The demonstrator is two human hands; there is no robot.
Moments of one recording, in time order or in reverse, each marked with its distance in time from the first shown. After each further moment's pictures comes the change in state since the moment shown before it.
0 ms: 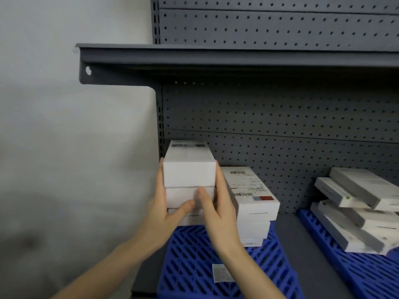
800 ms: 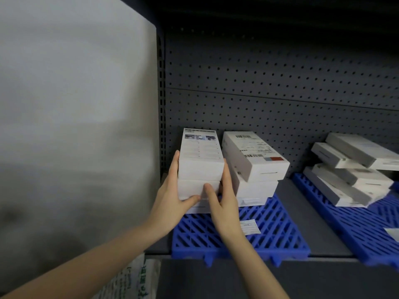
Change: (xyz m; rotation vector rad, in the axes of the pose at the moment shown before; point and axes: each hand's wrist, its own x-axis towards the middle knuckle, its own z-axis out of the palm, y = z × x) left_hand -0.032 -0.079 -0.006 0.170 -0.081 -0.080; right_hand -0.051 0.062 0.025 -0.151 0.103 0.131
